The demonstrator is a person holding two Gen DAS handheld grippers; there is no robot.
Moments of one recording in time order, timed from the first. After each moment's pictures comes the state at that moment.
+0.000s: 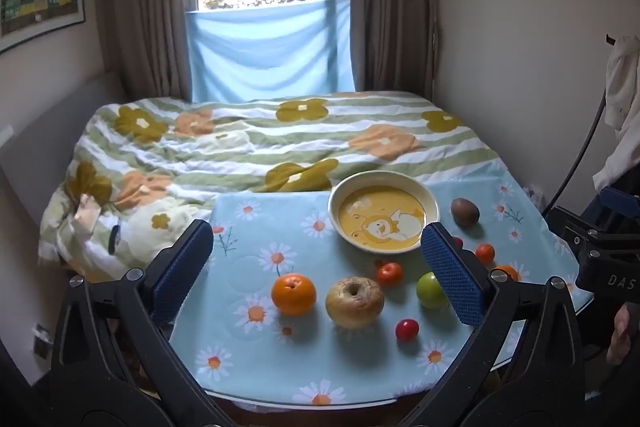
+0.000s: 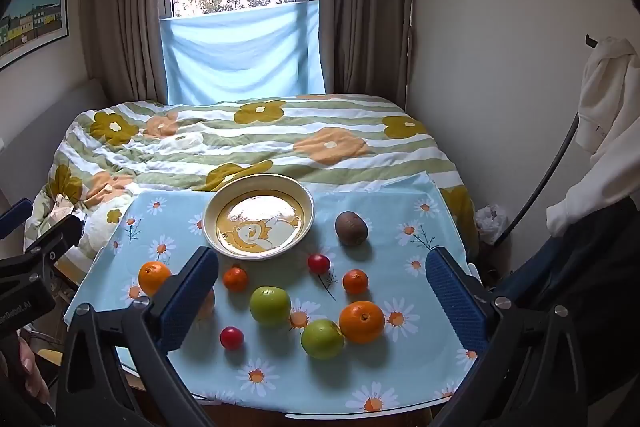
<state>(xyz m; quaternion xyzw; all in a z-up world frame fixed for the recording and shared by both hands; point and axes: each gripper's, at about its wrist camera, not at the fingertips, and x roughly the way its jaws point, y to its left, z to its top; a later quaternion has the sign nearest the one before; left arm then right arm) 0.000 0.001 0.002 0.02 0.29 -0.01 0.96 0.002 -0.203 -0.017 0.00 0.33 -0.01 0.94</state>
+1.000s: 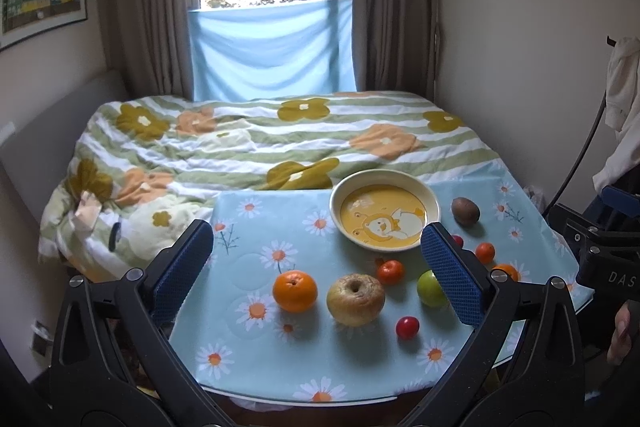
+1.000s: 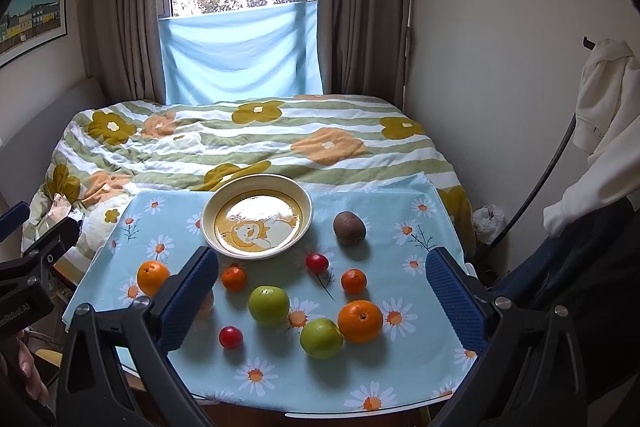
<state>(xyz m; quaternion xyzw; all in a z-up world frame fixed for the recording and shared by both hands) -0.004 0.005 -0.003 0.02 0.28 0.00 0.96 -0.001 -0.200 -0.017 0.00 0.33 -0.02 0.94</state>
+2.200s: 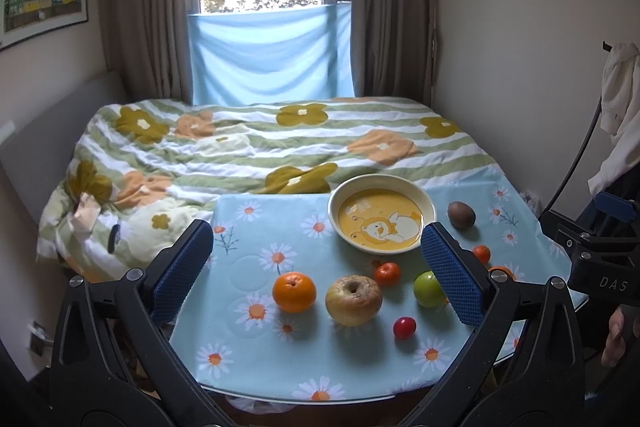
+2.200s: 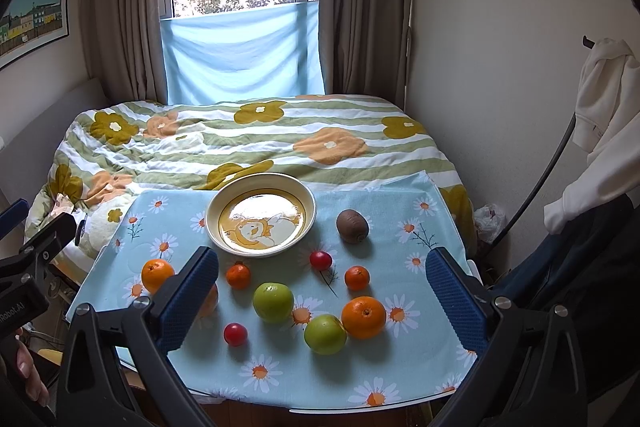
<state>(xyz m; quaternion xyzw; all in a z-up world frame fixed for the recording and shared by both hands) -0.011 0.005 0.004 0.02 0.27 -0.01 0.96 -0.002 -0.200 -0.018 0.00 0.33 -0.02 0.94</state>
